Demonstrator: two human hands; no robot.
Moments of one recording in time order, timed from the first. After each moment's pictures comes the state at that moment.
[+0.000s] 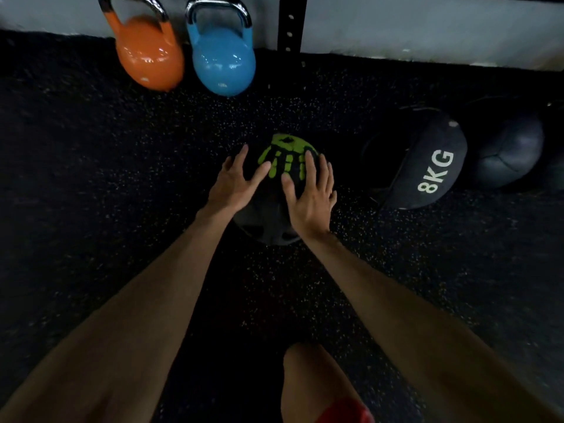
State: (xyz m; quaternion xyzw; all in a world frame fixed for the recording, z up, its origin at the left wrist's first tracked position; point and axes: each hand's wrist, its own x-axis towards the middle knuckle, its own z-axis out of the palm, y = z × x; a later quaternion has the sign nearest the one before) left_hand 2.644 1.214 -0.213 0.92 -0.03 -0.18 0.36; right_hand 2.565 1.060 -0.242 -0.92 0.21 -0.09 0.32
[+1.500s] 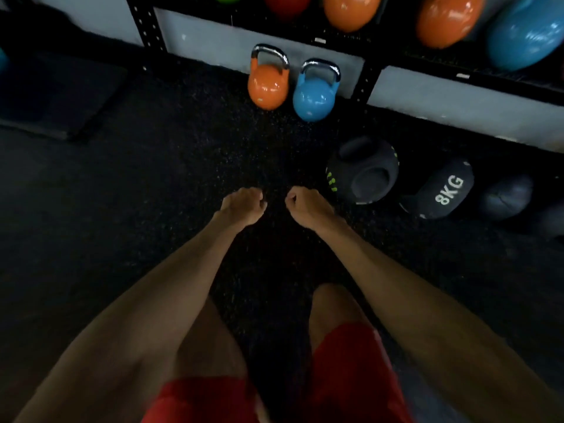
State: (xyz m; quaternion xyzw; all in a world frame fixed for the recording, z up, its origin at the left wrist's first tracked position) left_hand 2.419 1.415 -0.069 0.97 -0.02 -0.19 0.12; right_hand 2.408 1.243 -0.062 -0.96 -0.01 0.15 0.22
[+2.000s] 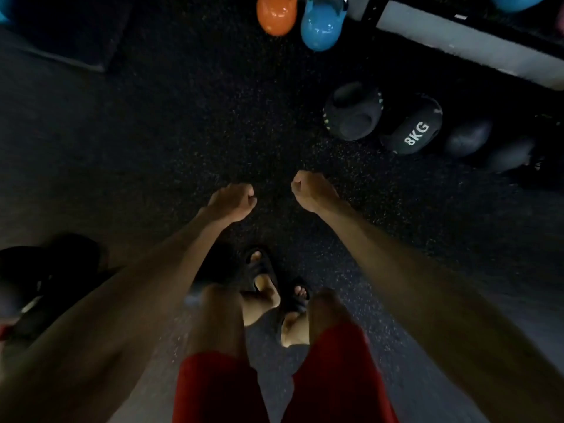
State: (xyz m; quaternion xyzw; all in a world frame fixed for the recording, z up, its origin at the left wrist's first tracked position) left_hand 2.218 1.448 0.177 0.93 0.00 -0.35 0.15; right_hand 2.240 1.235 0.205 -0.92 0.01 0.32 0.21
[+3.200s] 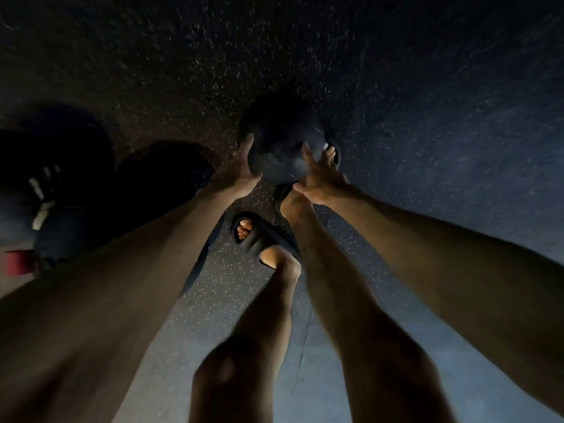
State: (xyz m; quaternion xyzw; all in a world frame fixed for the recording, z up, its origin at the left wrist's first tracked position) left_hand 1.916 1.774 -0.148 0.84 0.06 -0.47 0.27; right_hand 1.877 1.578 -0.154 -0.84 0.12 0.51 0.16
